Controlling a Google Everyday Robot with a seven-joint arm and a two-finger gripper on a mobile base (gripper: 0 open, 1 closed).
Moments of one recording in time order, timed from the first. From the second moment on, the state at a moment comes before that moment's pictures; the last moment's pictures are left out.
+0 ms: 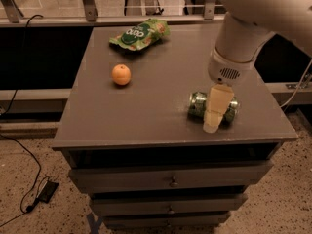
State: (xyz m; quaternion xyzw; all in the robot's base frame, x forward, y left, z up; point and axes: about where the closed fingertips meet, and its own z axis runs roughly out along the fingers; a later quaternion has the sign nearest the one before) arm 0.507 -0.156 0.874 -0.59 0.81 -0.01 0.08
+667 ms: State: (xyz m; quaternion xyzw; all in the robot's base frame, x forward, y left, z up) arm 0.511 -0.131 0.826 -0.59 0.80 -0.01 0.07
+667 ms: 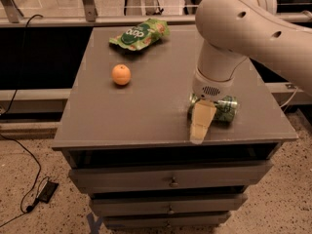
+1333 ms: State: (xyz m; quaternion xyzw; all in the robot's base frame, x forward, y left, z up) arm 0.510 -0.138 0.831 -0.60 0.80 0.02 0.07
